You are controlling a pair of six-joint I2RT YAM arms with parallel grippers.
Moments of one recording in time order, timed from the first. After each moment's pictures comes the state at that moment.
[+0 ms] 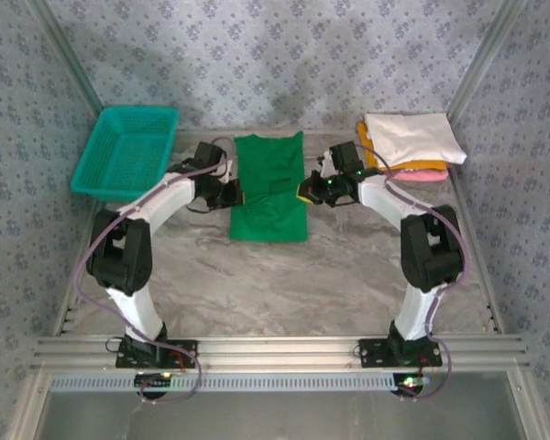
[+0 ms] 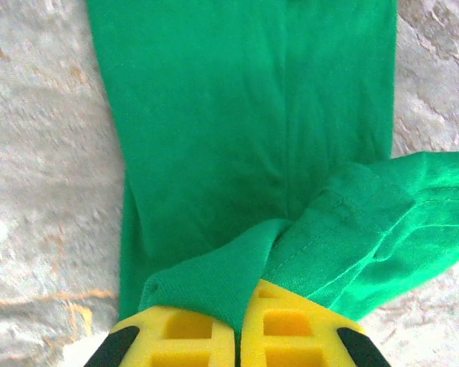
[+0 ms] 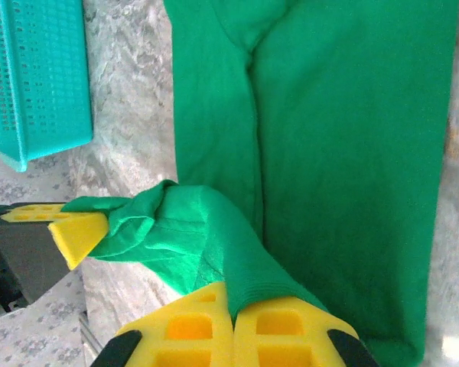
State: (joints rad) left arm -0.36 1.82 1.40 -0.65 0.33 -0.41; right arm 0.34 1.84 1.34 -0.39 -0.58 0.67
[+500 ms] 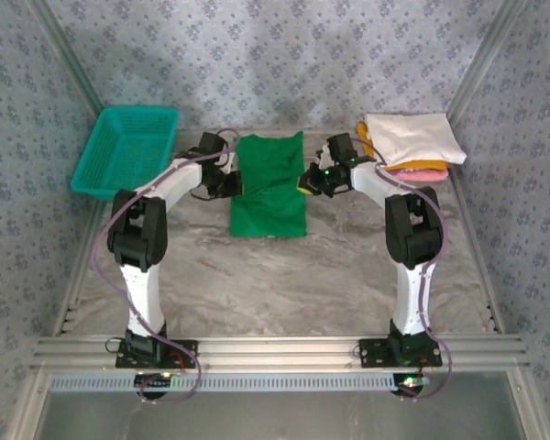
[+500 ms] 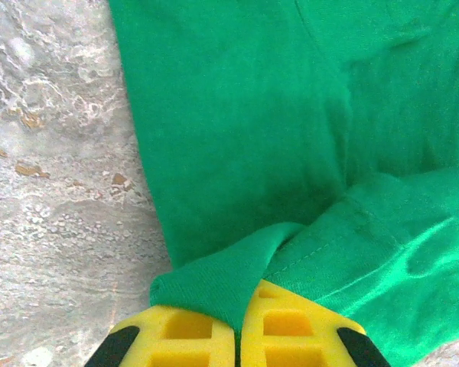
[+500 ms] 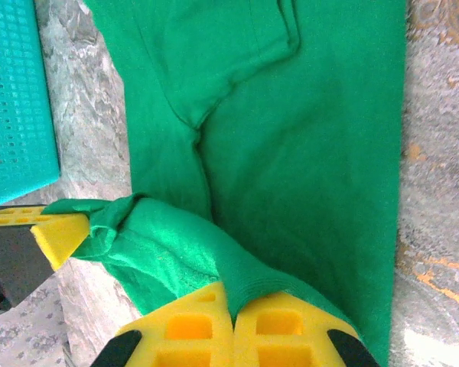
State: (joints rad) left arm -0.31 2.05 1.62 -0.70 0.32 -0.33; right arm 0.29 2.06 1.55 -0.45 -0.58 0.63
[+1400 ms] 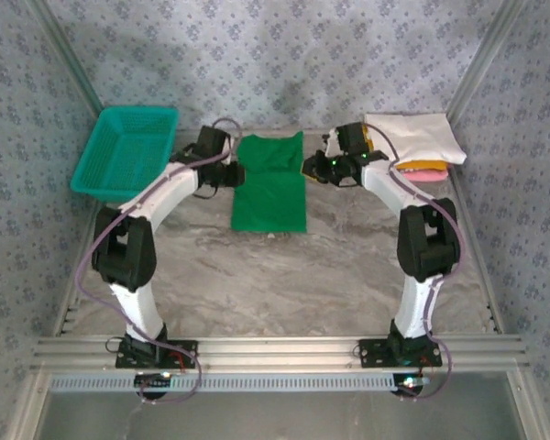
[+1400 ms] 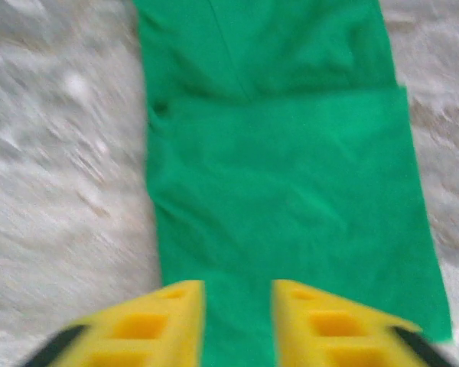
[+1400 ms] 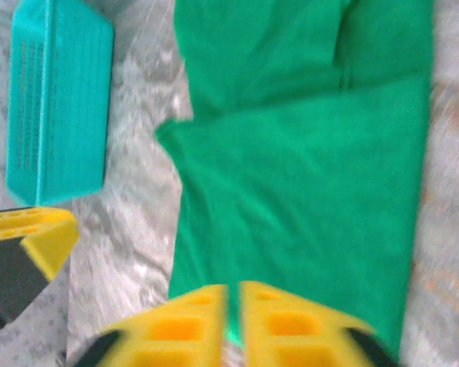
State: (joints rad) left arm -0.39 1.81 1.46 -0.57 0.11 -0.33; right arm 0.30 1.88 1.47 -0.40 -0.55 0.59
